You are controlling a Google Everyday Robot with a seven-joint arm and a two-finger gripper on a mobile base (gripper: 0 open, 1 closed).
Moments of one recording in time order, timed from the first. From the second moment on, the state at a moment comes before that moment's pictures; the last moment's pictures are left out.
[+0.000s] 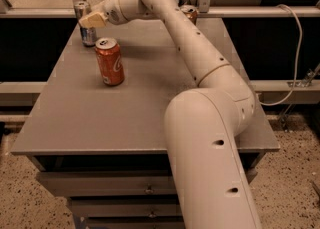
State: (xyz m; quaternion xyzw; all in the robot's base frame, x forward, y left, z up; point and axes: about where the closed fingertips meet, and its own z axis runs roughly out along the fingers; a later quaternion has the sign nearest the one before) arm 0.840 0.197 0.919 -0.50 0.64 0.30 0.50
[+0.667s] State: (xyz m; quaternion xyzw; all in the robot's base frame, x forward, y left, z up) arm 0.848 0.174 0.928 -0.47 0.64 0.31 0.52
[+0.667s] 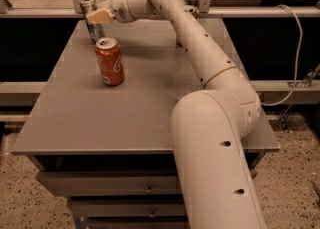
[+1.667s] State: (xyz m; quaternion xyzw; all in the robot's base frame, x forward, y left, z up) arm 0.807 0.072 0.952 -0.47 0.66 0.24 0.53
